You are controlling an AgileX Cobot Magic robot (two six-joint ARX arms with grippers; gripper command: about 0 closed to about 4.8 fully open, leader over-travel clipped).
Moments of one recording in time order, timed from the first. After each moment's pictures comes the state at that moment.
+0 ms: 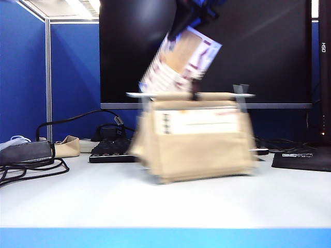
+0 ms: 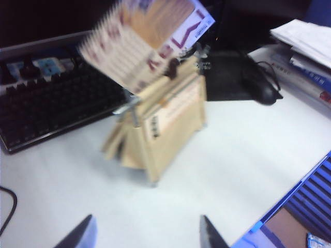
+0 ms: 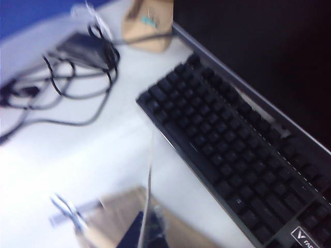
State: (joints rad) left arm -0.56 0.47 0.60 -0.39 0.17 -0.06; right arm 0.46 1.91 2.10 -0.93 -0.38 -0.33
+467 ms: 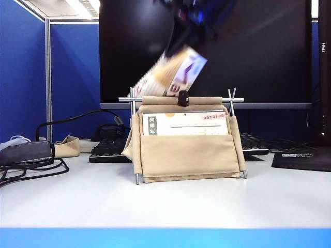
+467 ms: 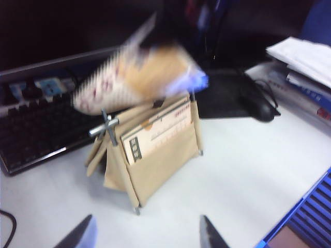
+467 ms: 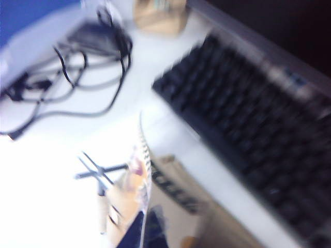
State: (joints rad) left arm -0.56 0.48 0.59 -0.31 0.17 -0.06; right arm 0.45 1.89 1.91 -0.82 -0.42 -0.27
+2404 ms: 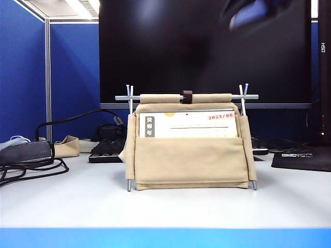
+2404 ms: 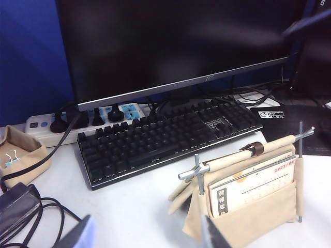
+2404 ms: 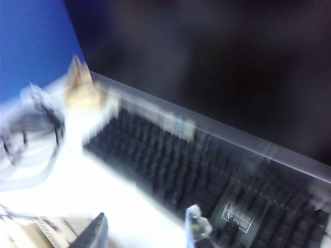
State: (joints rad) left arm -0.56 0.50 0.59 -0.20 -0.09 -0.03; right arm 0.21 1.43 1.36 -0.30 -0.47 -0.13
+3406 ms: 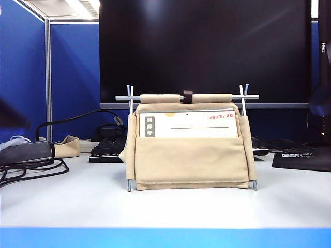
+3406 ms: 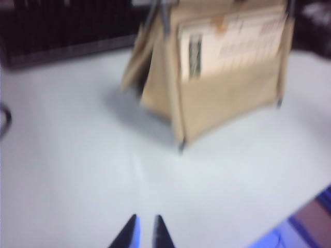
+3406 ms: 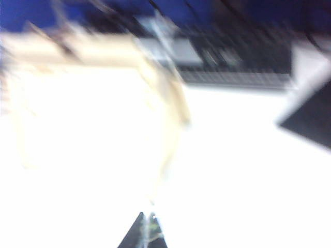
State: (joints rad) left arm -0.56 0.48 0.10 0.05 0.09 -0.09; right arm 0.44 0.44 0.11 0.10 0.02 0.15
